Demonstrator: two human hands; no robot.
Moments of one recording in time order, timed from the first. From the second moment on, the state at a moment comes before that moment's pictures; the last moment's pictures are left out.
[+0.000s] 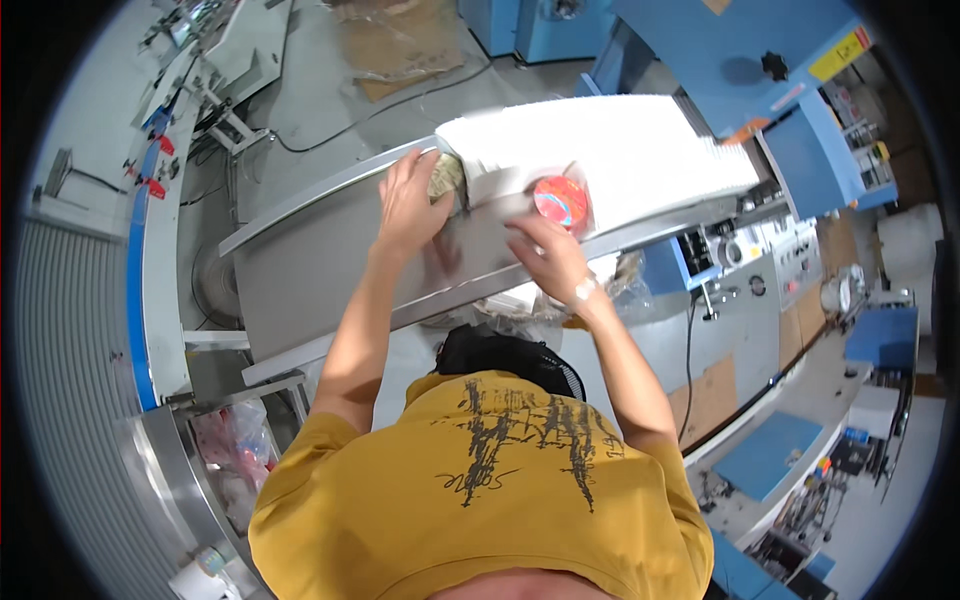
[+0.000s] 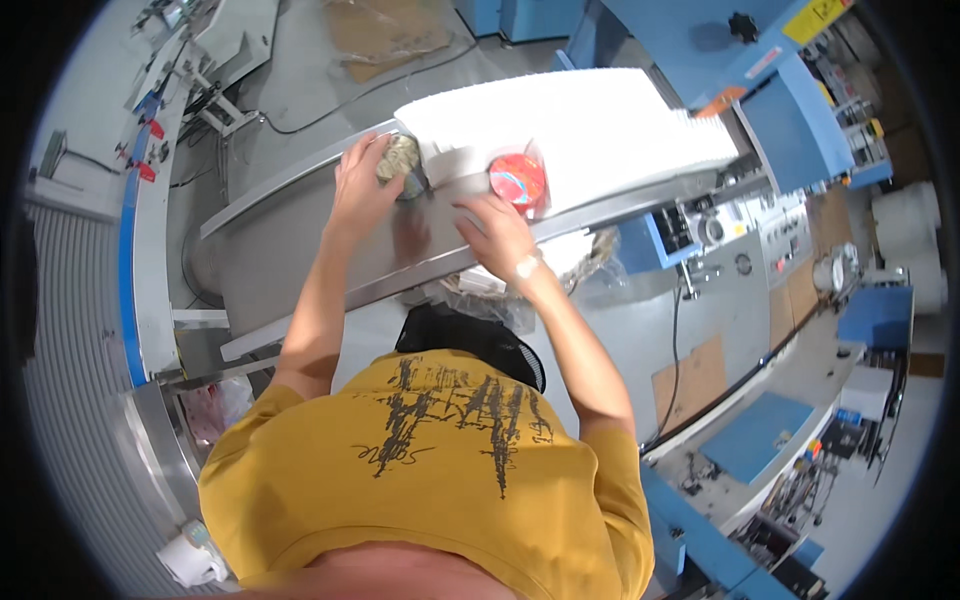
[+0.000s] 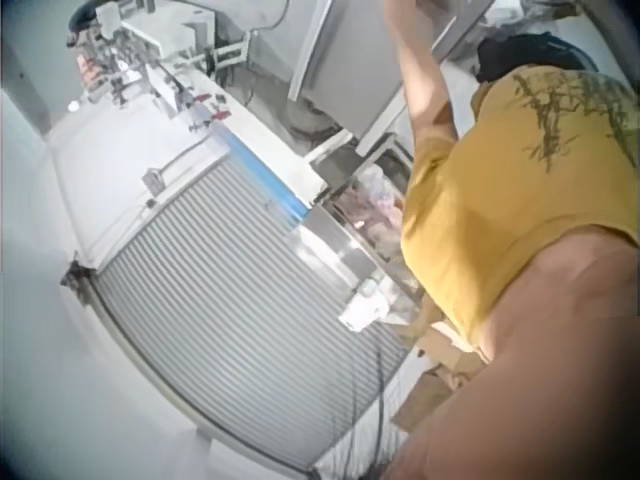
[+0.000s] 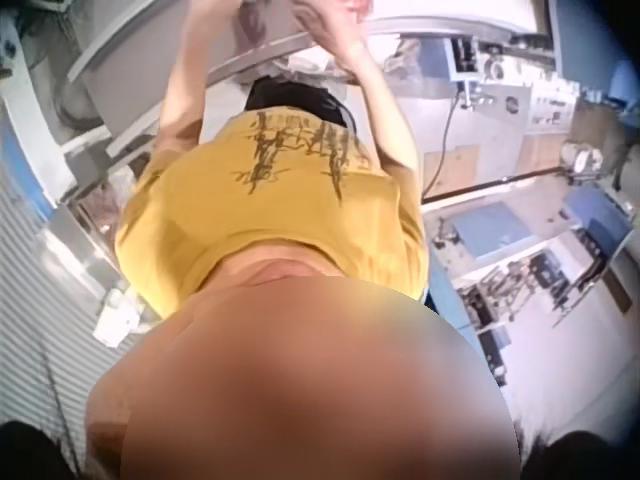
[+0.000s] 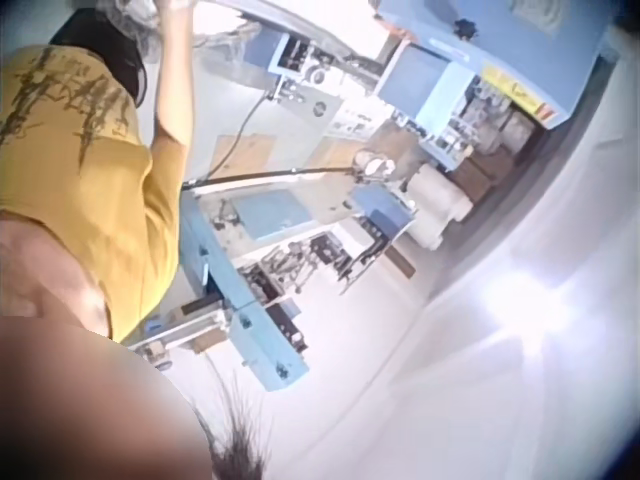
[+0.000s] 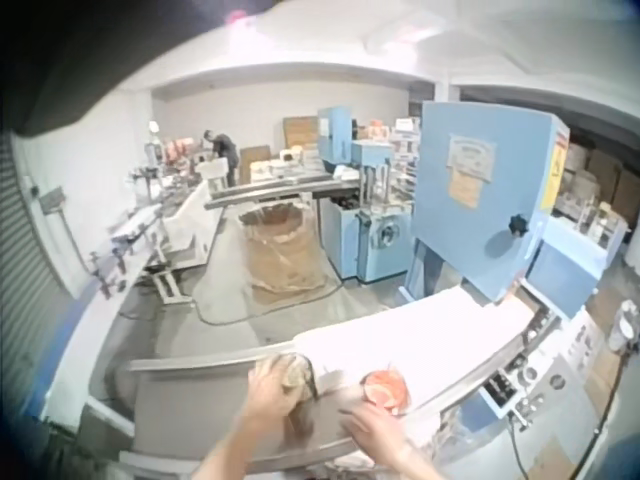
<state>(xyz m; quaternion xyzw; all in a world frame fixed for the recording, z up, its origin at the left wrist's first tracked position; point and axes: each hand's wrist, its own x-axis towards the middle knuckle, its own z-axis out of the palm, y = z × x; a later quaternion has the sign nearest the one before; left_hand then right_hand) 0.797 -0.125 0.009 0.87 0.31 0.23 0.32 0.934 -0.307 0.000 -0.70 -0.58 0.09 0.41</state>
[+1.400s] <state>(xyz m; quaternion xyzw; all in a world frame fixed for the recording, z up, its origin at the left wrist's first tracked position) 0.892 -0.037 -0.081 0.51 0.43 0.18 0.72 1.165 -0.302 0.021 -0.84 -0.47 -0.11 0.23</state>
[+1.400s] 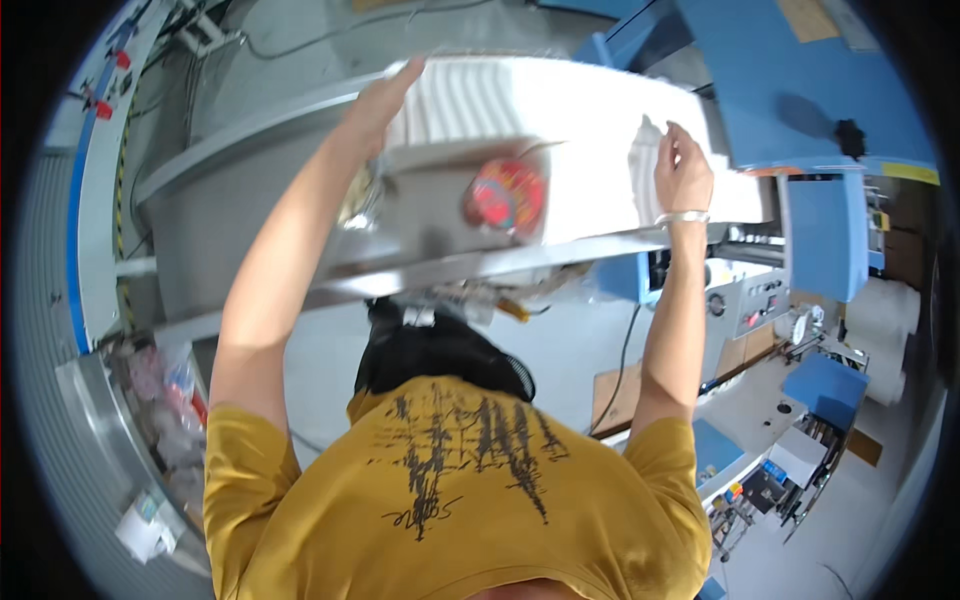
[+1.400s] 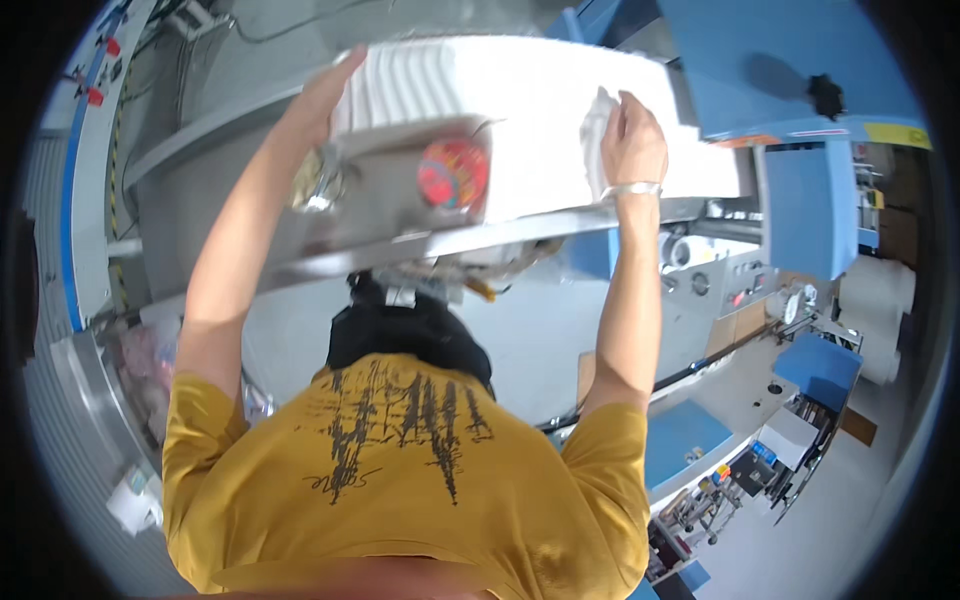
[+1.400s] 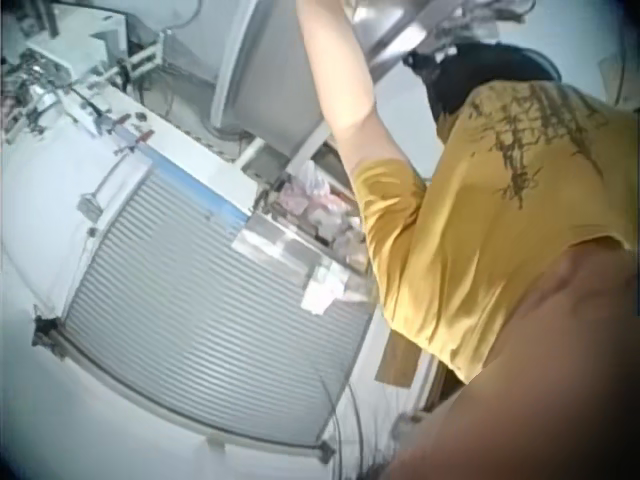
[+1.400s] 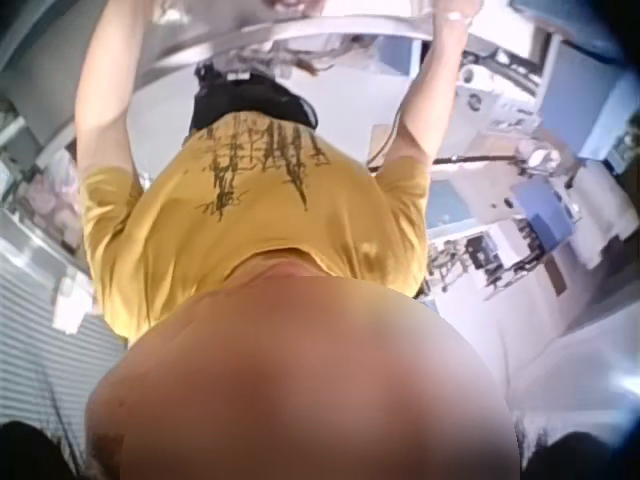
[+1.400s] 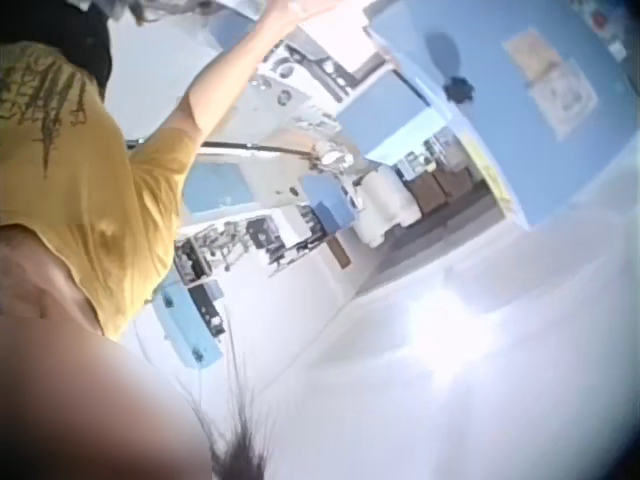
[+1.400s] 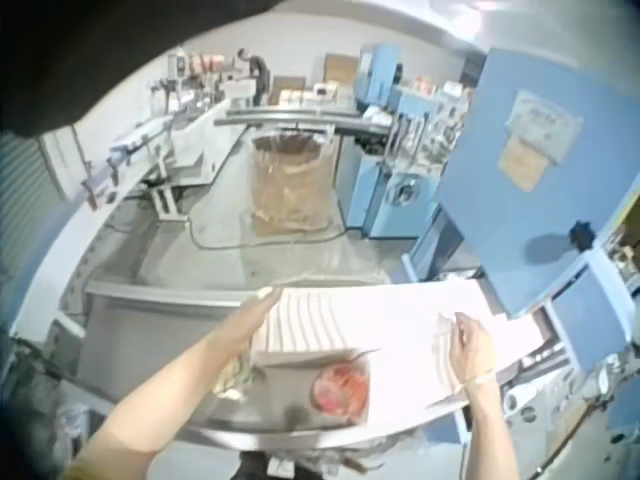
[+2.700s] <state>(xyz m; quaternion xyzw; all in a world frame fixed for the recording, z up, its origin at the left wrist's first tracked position) 0.874 -0.091 -0.039 0.41 0.42 0.16 0.79 1.278 -0.263 -0.007 -0.90 -0.37 -0.01 0.22</state>
